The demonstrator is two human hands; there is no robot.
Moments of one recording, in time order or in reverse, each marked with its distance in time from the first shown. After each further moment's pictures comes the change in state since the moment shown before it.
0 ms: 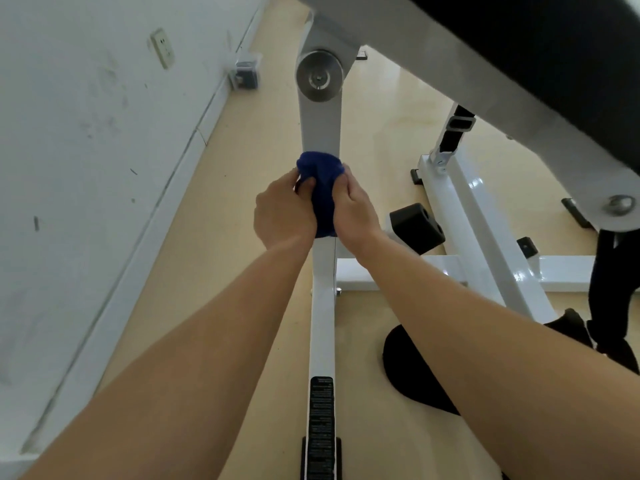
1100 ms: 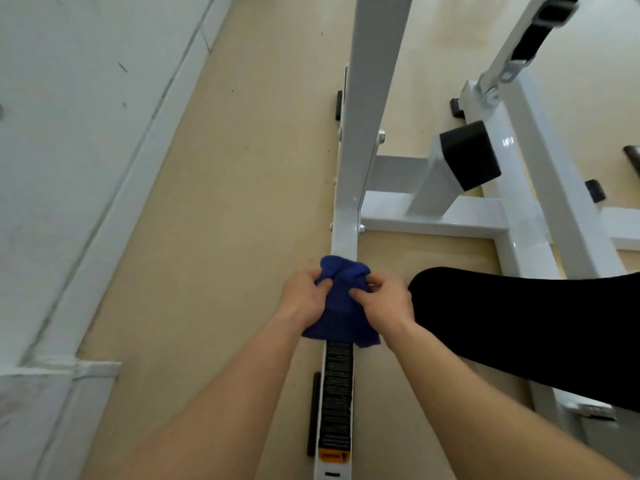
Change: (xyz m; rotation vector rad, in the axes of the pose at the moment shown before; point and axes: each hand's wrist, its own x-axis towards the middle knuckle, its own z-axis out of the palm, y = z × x) left_hand -0.144 -0.188 0.052 -0.090 -0.753 -0.320; right_hand -0.128 0.188 0.023 -0.273 -0.072 0.558
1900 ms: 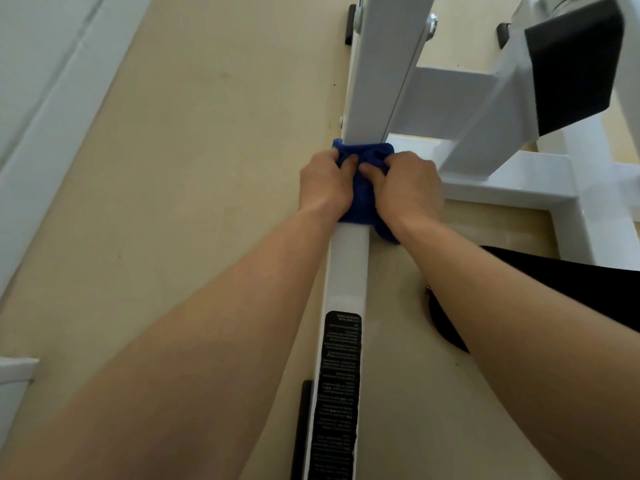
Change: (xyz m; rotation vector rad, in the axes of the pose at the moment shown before) left_hand 0.149 0.037 0.025 -0.176 0.261 0.119; right_hand 0.147 -0.040 0.006 -0.508 0.389 -0.367
